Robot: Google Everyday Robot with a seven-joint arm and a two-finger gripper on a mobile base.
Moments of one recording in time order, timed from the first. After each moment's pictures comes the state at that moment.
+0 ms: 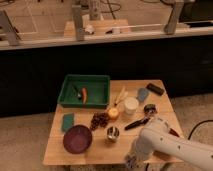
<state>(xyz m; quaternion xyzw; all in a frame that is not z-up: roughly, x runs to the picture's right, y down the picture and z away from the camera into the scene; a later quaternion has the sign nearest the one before) 0.152 0.345 0.714 -0.32 -0.22 -0.31 0.87</state>
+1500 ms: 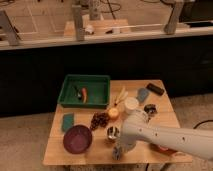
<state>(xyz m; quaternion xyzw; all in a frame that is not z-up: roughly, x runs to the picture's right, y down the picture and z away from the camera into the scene) 0.081 0.320 0.745 -0.31 -0.21 -0.33 0.86</state>
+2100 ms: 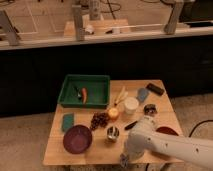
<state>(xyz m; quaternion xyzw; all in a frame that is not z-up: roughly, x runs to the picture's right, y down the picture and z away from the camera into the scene) 0.126 0.344 0.727 -0.33 -0.19 -0.32 0.87</state>
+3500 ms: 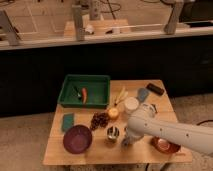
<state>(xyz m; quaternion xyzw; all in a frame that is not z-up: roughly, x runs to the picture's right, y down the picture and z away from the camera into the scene) 0.135 0.280 0.786 -0.30 -0.12 -0.23 0.92</state>
